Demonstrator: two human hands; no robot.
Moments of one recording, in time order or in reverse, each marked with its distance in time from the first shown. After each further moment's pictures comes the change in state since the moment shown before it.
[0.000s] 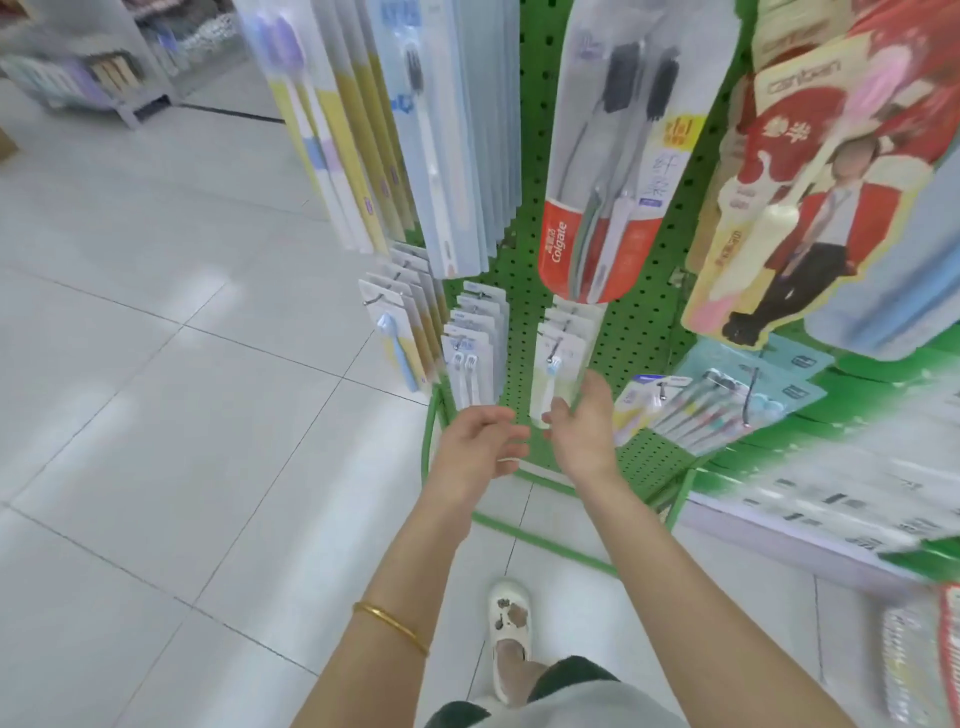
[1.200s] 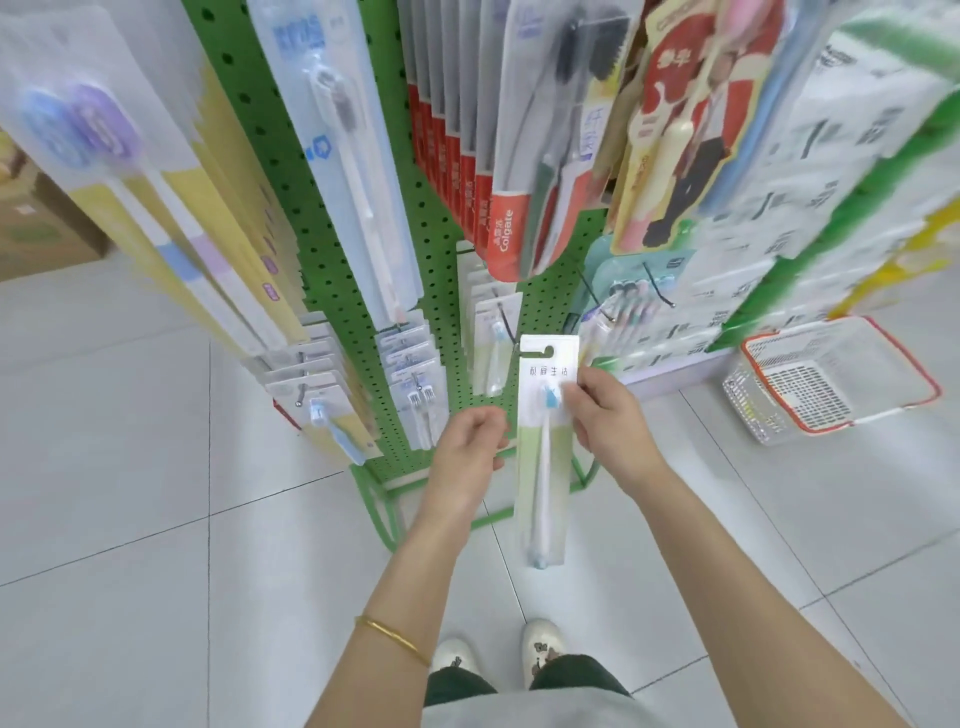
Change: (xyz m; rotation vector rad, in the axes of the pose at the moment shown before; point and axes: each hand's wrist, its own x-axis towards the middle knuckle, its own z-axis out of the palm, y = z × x) left_hand 0.068 0.020 -0.060 0.349 -0.561 0.049; right_hand -0.085 -0.054 0.008 0.170 0.430 0.054
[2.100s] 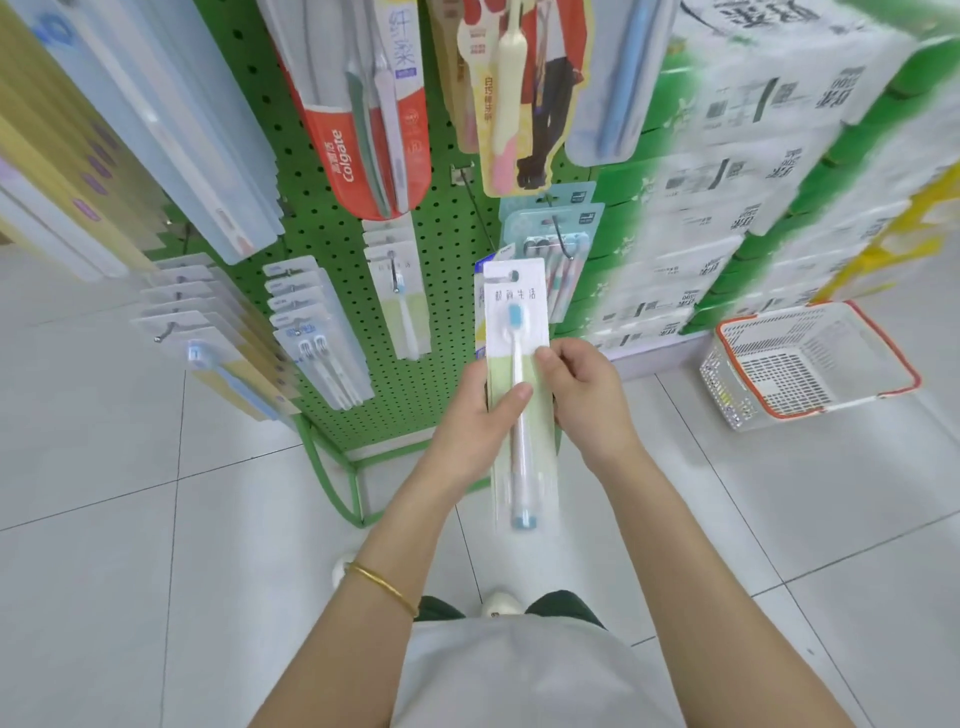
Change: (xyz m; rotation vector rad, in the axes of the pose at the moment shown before) left_hand -0.022 -0.020 0.118 0.221 -0.154 0.227; right_hand -0.021 0.029 -0.090 0.075 0.012 -0.031
